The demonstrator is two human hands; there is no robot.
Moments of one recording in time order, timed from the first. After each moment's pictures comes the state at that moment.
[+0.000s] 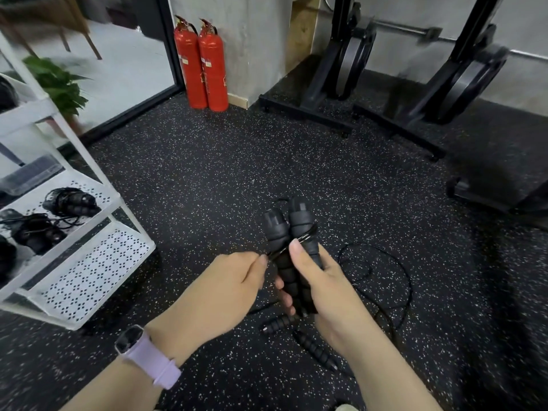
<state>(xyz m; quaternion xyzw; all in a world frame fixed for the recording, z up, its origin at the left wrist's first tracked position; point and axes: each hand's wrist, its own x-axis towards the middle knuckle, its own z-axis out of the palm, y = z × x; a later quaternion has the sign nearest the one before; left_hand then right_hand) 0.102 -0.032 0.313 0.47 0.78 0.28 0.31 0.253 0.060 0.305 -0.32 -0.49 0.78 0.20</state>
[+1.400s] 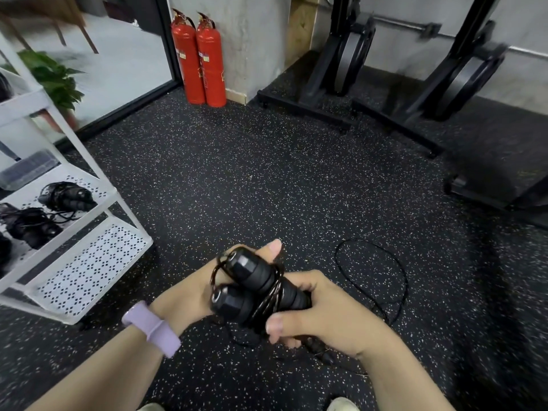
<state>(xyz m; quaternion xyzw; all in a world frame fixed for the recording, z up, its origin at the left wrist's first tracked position) 0.084 -0.023 0.291 0.42 0.63 0.35 0.55 0.277 0.061 0.315 -0.15 -0.63 0.76 0.01</state>
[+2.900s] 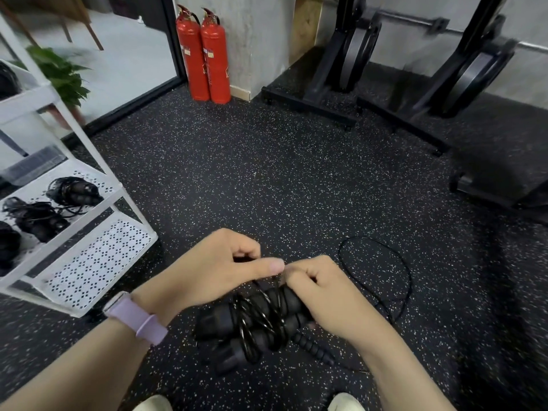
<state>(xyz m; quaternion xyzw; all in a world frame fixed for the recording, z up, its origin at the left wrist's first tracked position) 0.076 -0.035 0.324 0.55 0.69 0.30 0.36 0.268 0.060 0.305 -0.29 -0.75 0.59 0.09</state>
